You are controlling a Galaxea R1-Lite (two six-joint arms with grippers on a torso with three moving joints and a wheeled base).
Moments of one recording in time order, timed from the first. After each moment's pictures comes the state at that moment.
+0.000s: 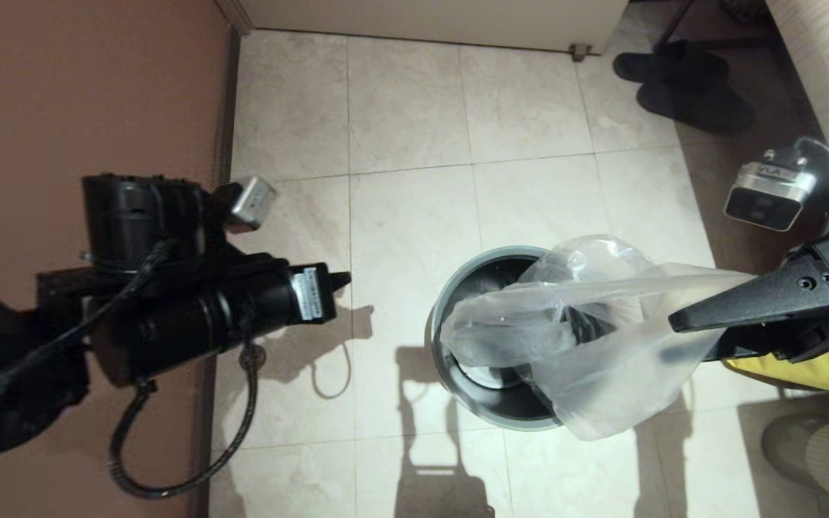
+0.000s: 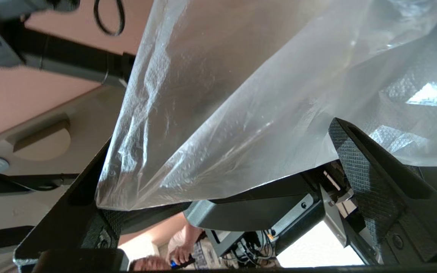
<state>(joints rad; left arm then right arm) -0.53 1.53 -0.87 -0.39 0.02 -0.25 0.20 1.53 -1.43 0.85 1.03 0.08</state>
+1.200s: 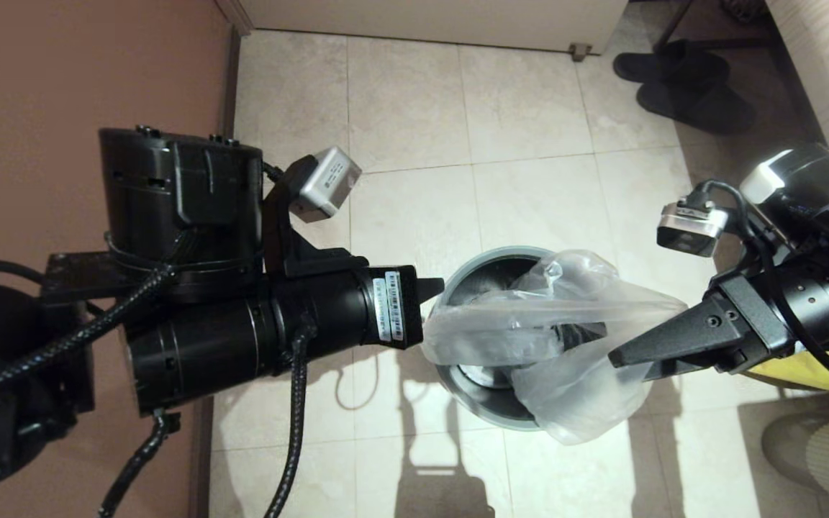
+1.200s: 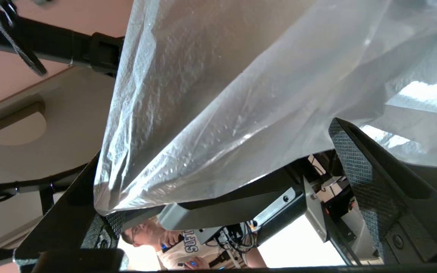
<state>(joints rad) -0.85 1.50 -0.98 -0.27 0.08 -0.31 0.28 1.65 -1.45 0.86 0.96 0.01</state>
